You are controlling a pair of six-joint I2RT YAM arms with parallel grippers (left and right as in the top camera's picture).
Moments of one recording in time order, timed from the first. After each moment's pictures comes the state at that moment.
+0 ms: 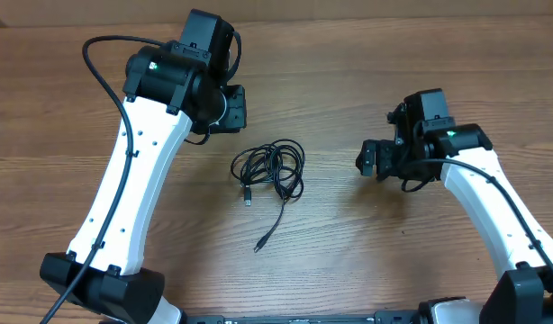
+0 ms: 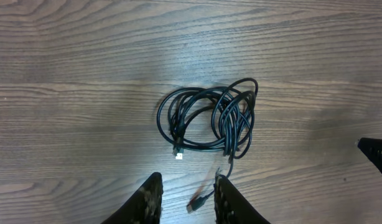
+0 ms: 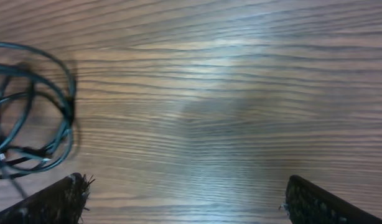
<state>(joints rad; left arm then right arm) -0.34 1.74 1.94 -1.43 0.04 -0.38 0.14 1.51 1.11 -0.89 -0.17 0.22</state>
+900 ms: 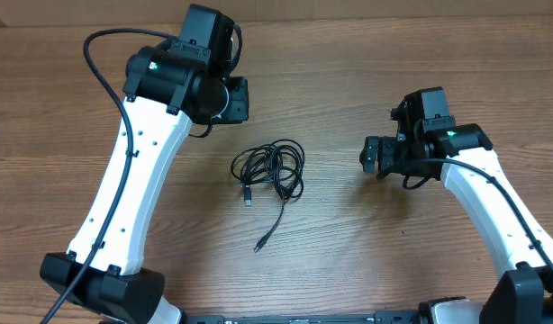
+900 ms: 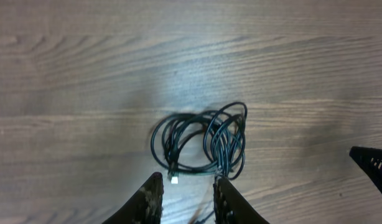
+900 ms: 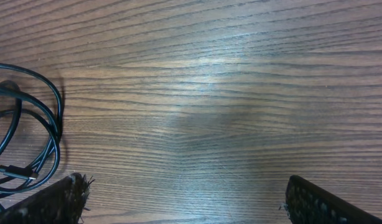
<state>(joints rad) -0.34 1.74 1.94 -1.34 0.04 -0.35 0.14 1.51 1.11 -0.85 -0.12 0.22</state>
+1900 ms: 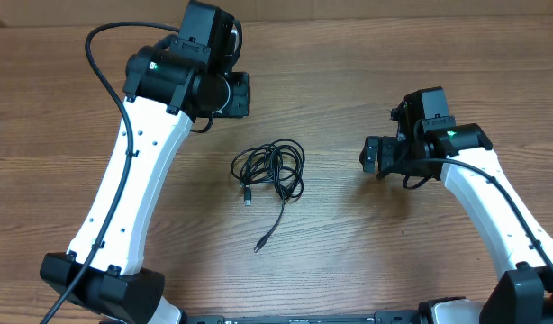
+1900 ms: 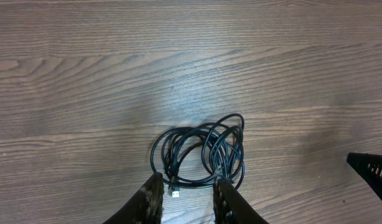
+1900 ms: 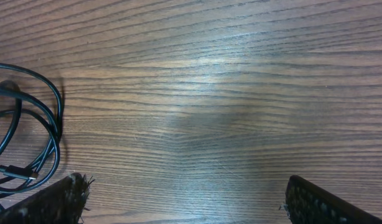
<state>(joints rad) -0.34 1.74 1.94 -1.29 0.04 -0.31 0.14 1.51 1.11 -0.85 -0.12 0.22</state>
